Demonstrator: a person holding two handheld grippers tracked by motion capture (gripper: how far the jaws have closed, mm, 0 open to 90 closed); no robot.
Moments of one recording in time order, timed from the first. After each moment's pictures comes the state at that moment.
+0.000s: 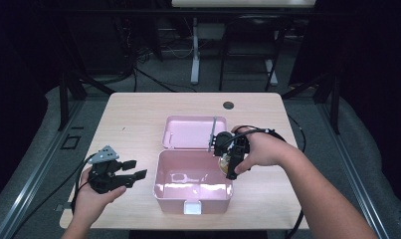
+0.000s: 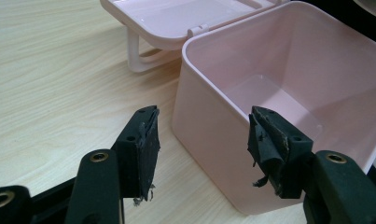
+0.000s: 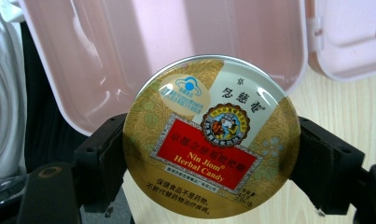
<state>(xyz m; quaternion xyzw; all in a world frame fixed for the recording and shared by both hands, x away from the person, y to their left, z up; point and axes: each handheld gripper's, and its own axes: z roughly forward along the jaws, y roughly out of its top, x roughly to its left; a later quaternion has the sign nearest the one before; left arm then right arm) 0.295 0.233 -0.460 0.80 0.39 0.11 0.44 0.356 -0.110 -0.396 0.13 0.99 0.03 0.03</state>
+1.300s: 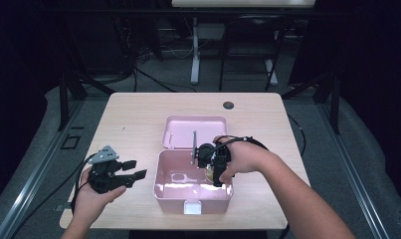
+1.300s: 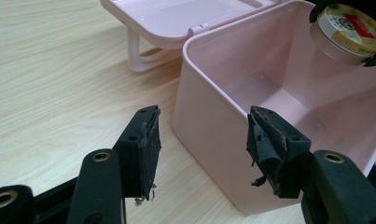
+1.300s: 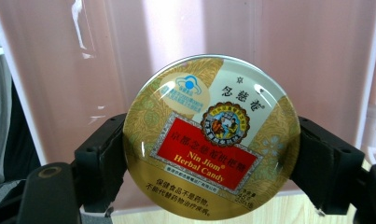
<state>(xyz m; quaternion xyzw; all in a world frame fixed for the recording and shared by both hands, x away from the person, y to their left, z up) 0.296 0.233 -0.461 0.80 0.39 0.11 0.44 0.353 -0.071 -0.432 0.07 1.00 0.01 0.03</state>
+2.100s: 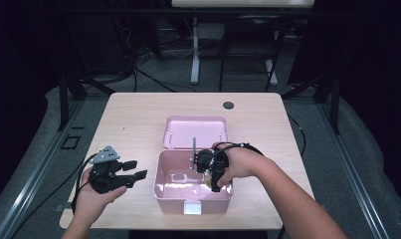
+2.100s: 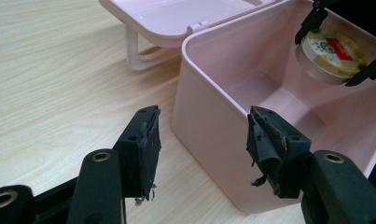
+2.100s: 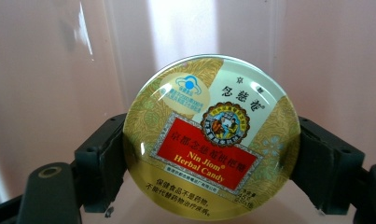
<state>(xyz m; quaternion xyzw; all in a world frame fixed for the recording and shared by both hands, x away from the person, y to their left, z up) 0.296 0.232 -0.462 0.80 0.39 0.11 0.44 0.353 -0.068 -0.461 0.07 1.00 0.02 0.01</state>
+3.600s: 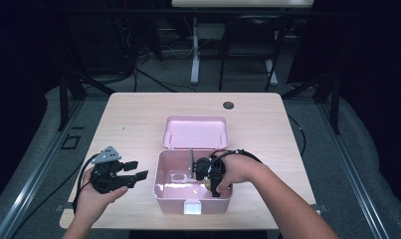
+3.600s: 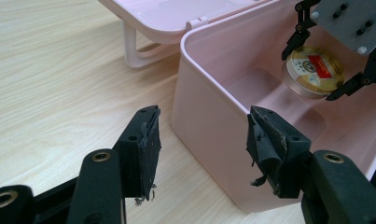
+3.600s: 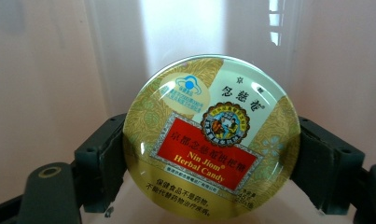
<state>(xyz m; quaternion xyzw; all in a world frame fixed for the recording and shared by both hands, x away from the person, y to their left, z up) 0.297 0.230 -0.464 0.80 0.39 0.11 0.44 0.352 -0.062 -0.494 0.06 1.00 -0.02 0.02</state>
